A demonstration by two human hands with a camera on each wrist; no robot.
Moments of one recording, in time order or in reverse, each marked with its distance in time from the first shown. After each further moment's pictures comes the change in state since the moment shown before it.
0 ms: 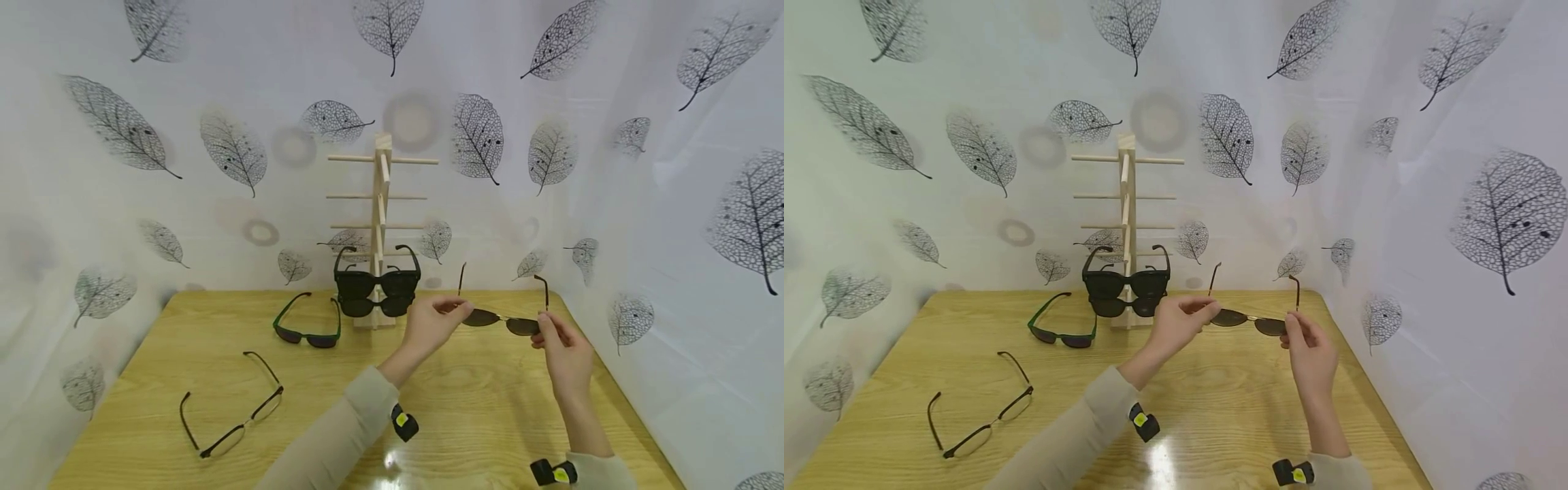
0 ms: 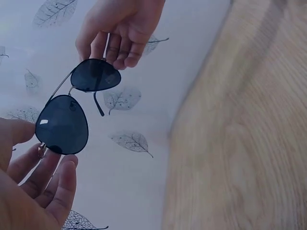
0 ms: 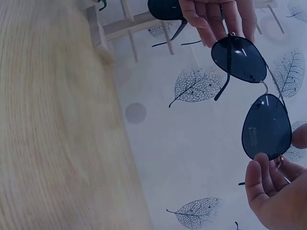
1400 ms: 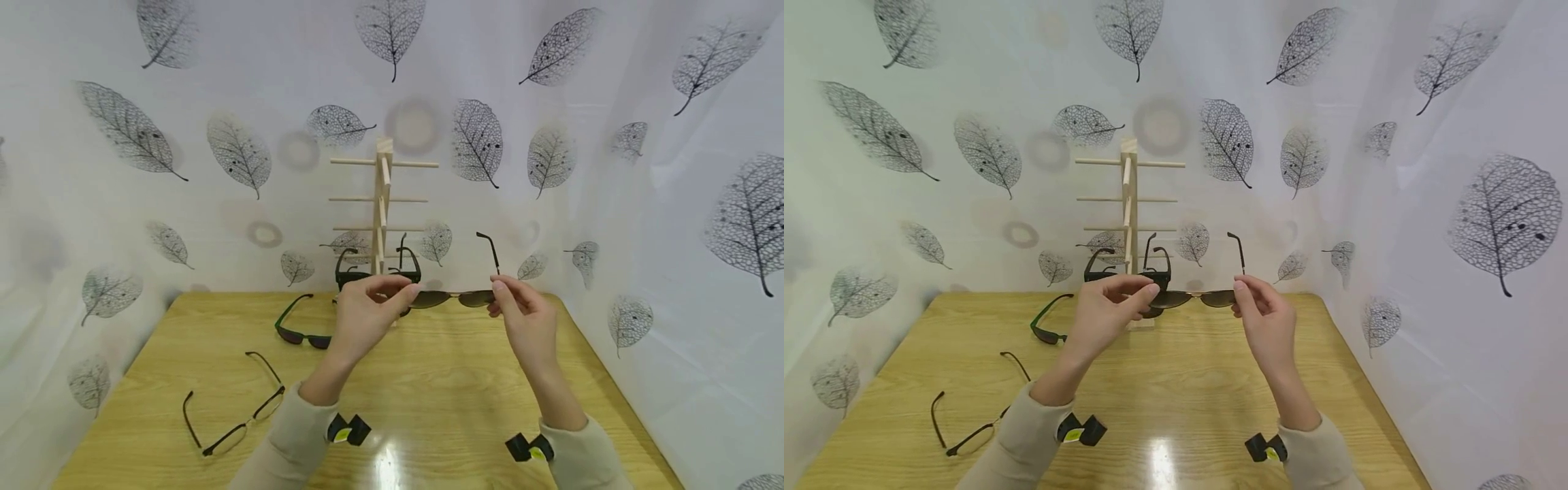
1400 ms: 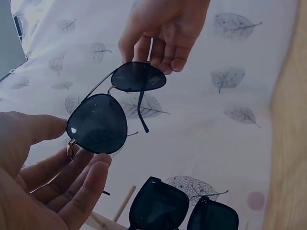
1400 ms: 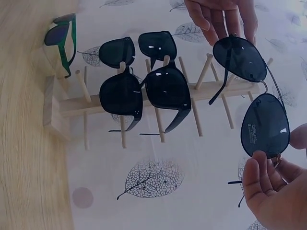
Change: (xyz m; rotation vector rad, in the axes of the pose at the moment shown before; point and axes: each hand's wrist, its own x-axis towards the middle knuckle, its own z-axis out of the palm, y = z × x) left_hand -0.044 0.064 -0.104 0.026 0.137 0.192; right_hand -0.017 -0.080 0.060 0.039 -0.226 -0.329
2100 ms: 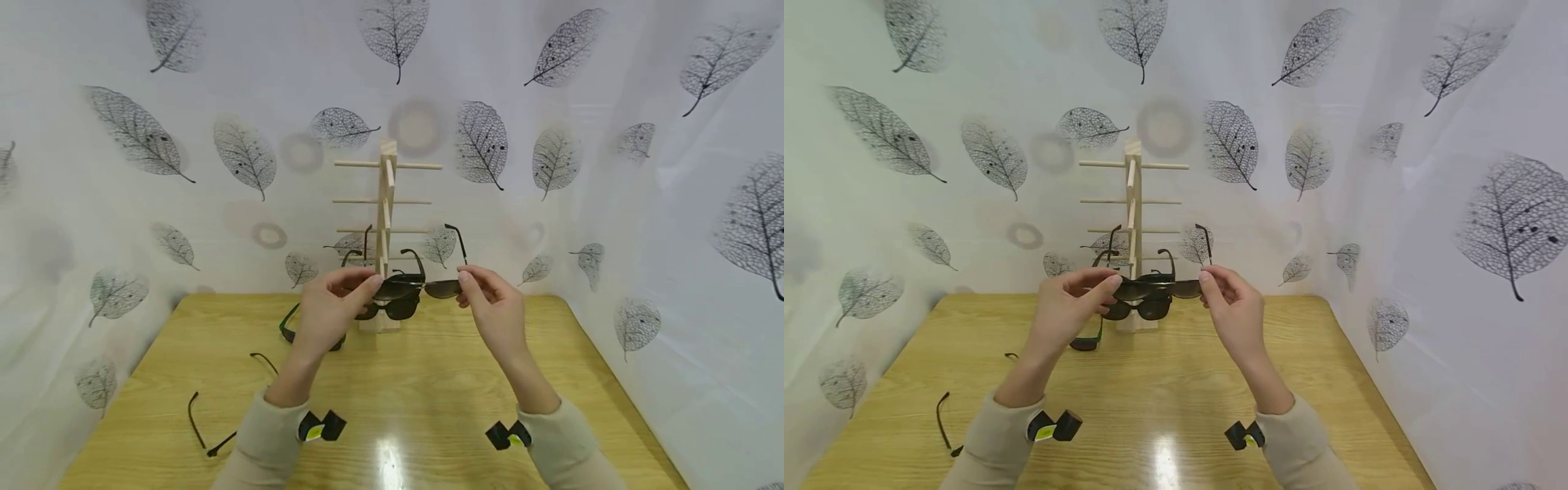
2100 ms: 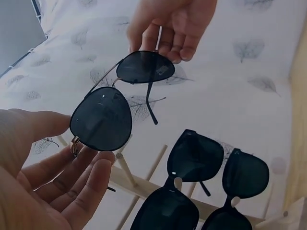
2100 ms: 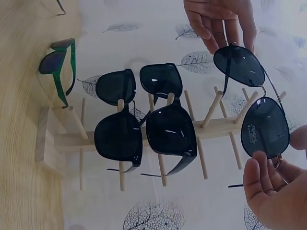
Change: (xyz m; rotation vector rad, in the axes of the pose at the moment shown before) left_hand 0.000 0.003 -0.047 -0.048 0.065 -0.074; right_hand 0.009 -0.011 0.044 0.032 -0.121 -0.023
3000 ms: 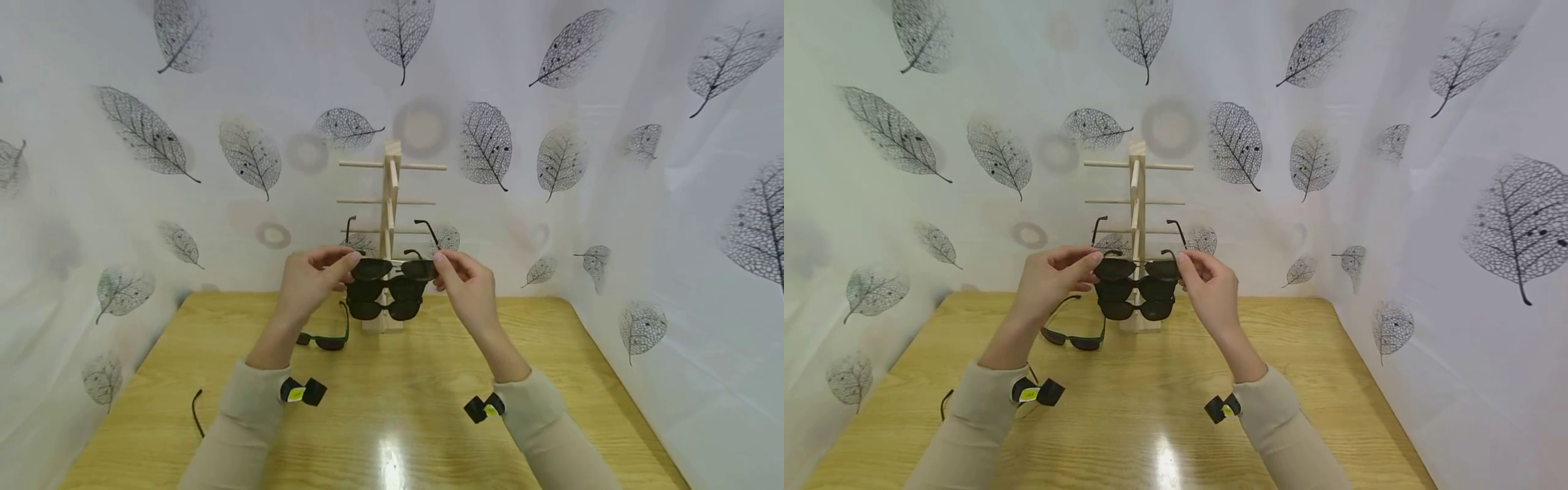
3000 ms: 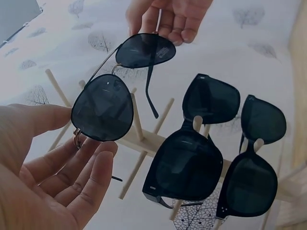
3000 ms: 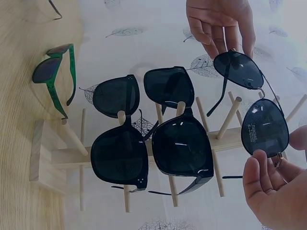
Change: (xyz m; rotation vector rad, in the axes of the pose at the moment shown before) left_hand 0.038 -0.004 -0.038 0.084 -0.029 -0.095; right_hand 0.030 0.003 0.036 -0.012 -0.087 0.028
